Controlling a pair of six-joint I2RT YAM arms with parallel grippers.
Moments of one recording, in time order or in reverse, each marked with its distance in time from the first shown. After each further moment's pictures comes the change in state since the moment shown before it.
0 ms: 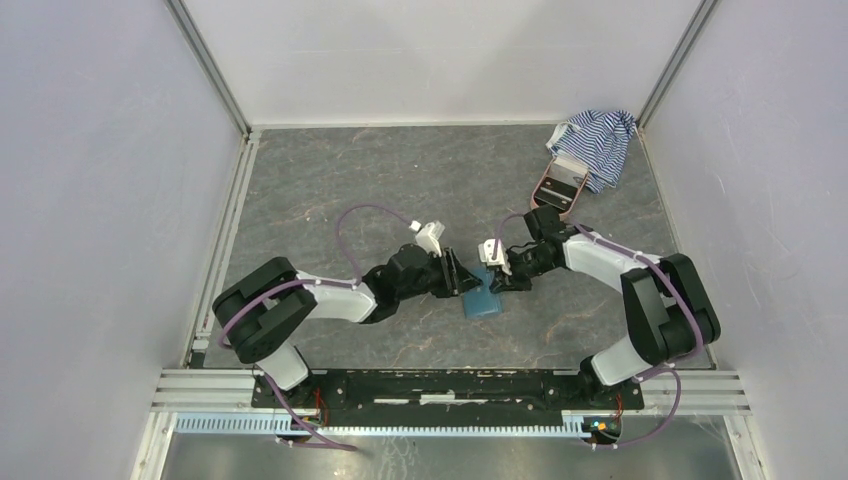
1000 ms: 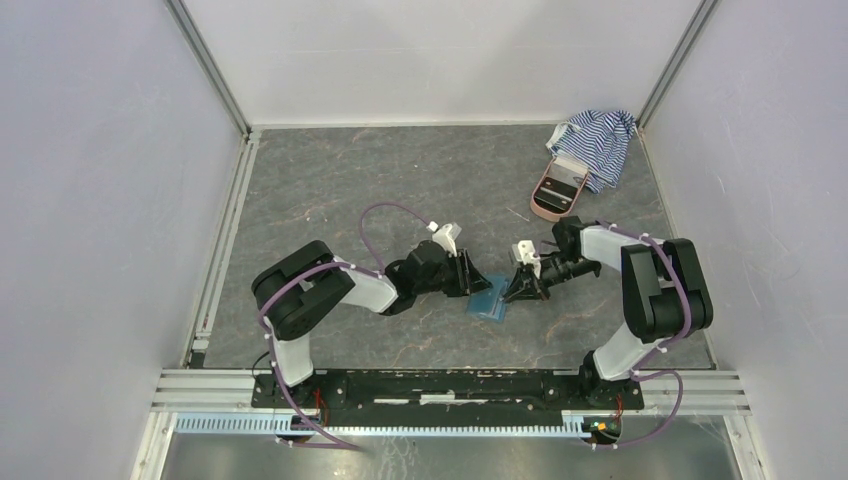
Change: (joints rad) left arm 0.000 0.219 0.142 0.014 0.067 0.028; right arm -0.225 0.100 -0.008 -0.341 -0.315 -0.431
